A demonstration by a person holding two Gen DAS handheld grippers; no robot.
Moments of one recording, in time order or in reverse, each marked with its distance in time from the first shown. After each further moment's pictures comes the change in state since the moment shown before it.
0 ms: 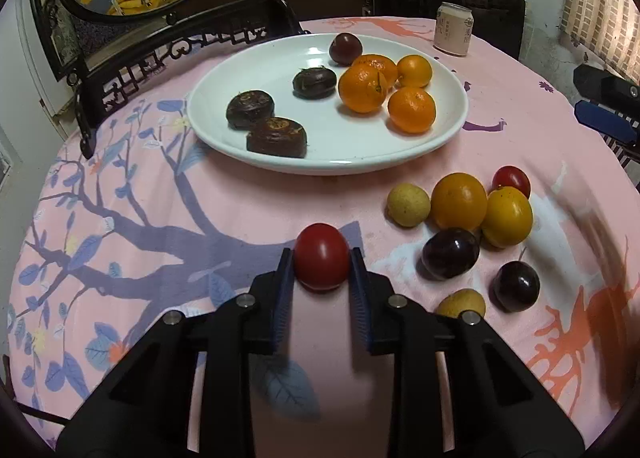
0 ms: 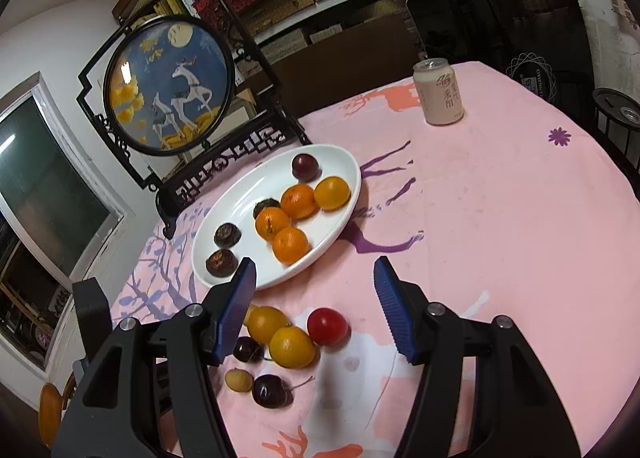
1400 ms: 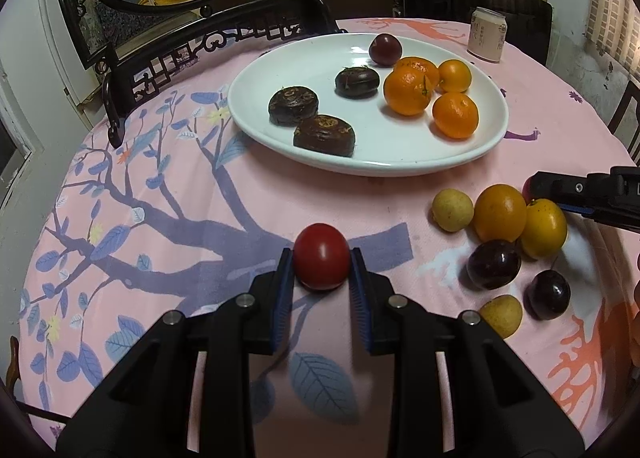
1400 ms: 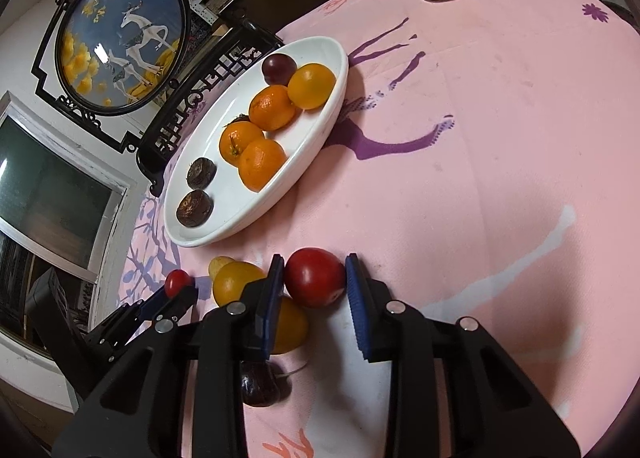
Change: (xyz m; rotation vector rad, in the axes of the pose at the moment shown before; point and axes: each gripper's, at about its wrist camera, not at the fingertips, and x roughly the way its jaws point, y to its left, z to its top) left arm 0.002 0.016 -0.001 -0.054 0.007 0.082; right arm 0.069 -0.021 -0.024 0.177 0.273 0.050
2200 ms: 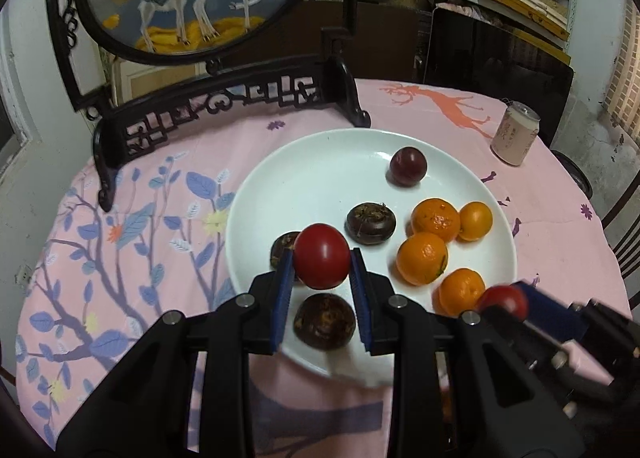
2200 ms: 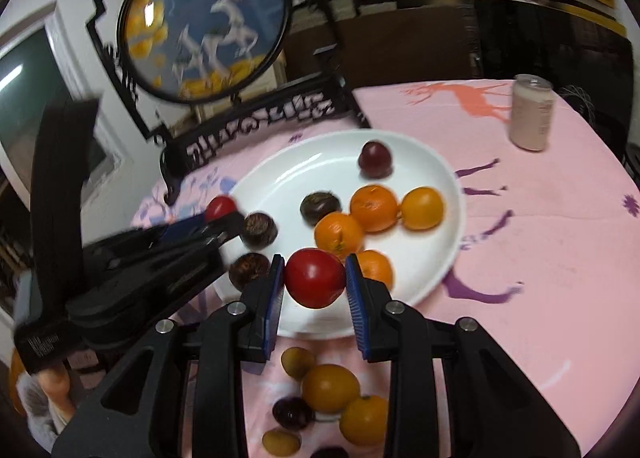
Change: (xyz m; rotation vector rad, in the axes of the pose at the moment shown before) left arm 0.018 0.014 0.111 -0.150 -0.066 -0.046; right arm 0.017 0.107 0.029 -0.373 -0.162 -0.113
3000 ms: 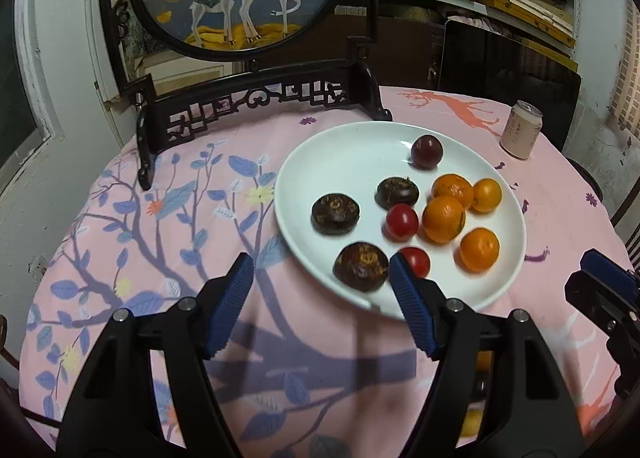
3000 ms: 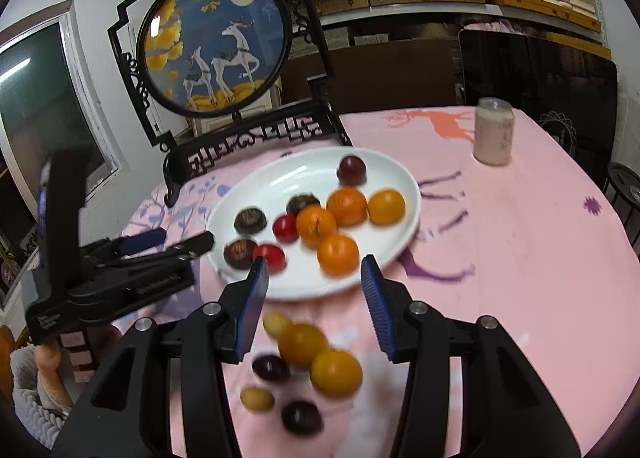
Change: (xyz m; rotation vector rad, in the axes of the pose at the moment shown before) left arm -0.045 0.017 -0.047 -0.011 -0.087 0.080; right arm -0.062 -0.010 -0.038 -0.024 -0.118 -0.041
